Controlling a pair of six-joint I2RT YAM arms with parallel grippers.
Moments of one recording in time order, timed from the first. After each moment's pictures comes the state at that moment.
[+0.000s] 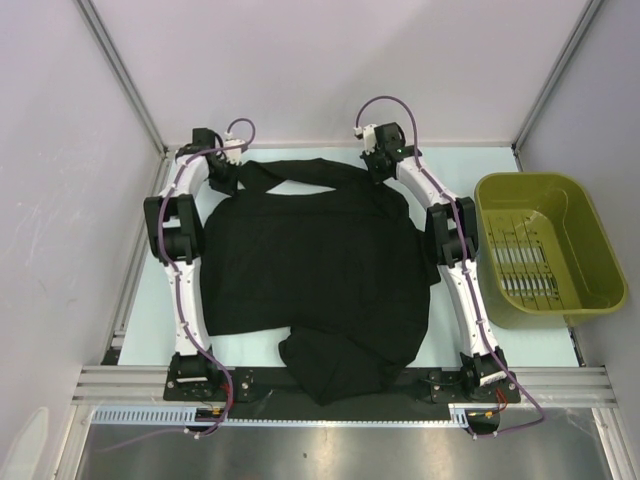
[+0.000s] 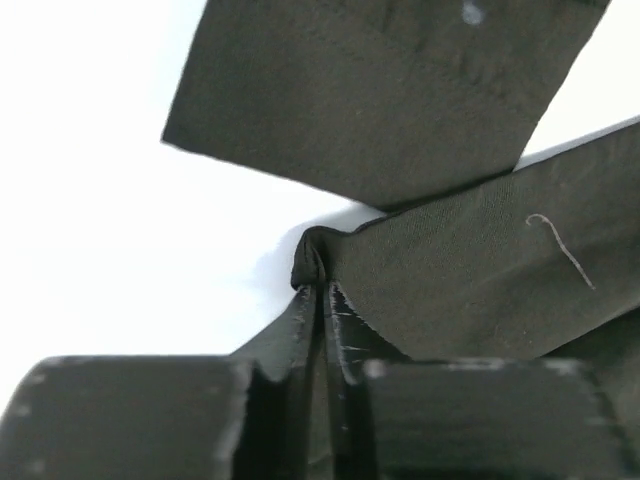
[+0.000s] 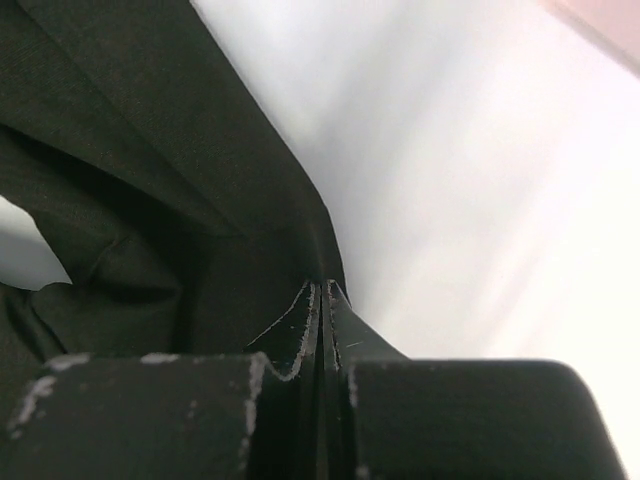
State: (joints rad) left arm 0.07 2.46 2.14 -0.77 0.32 0.42; right arm 0.31 2.61 2.38 -0.59 -0.05 -0.24
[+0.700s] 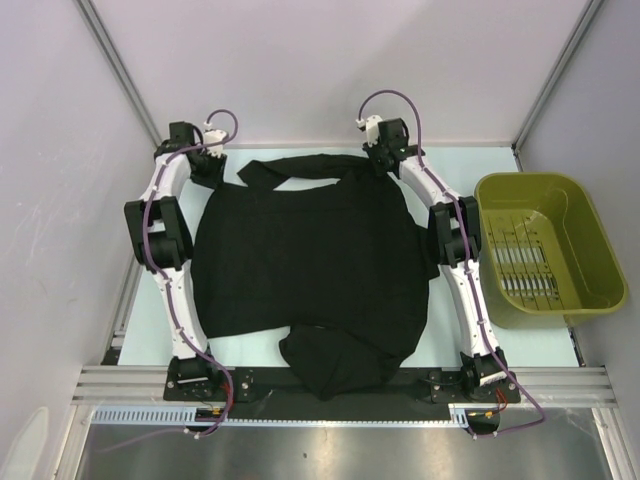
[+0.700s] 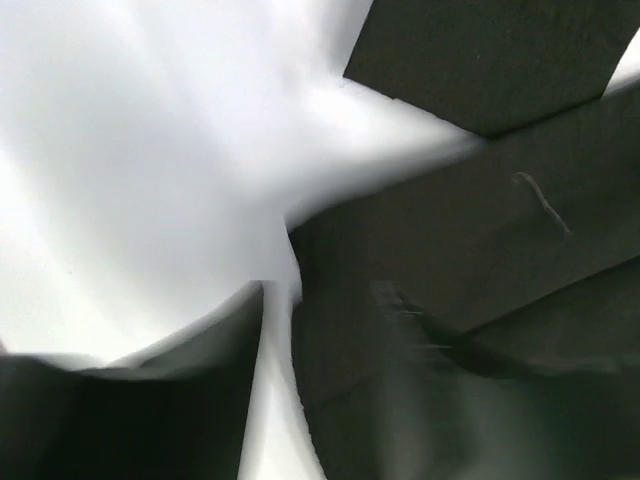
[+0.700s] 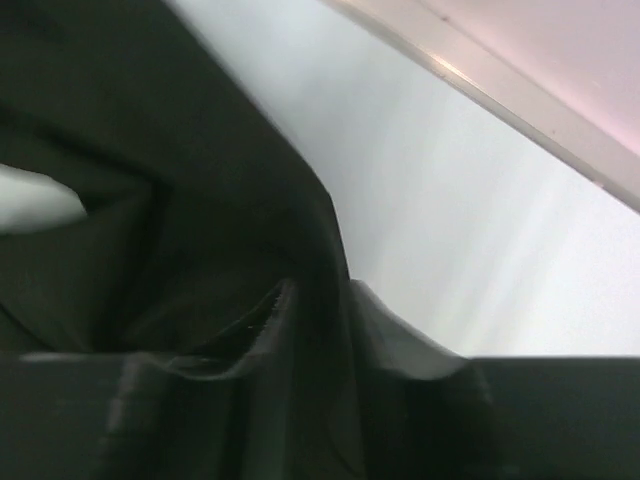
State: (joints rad) left arm 0.14 2.31 2.02 -0.70 0.30 0.46; right arm 0.30 2.58 2.35 -0.43 0.00 -0.27
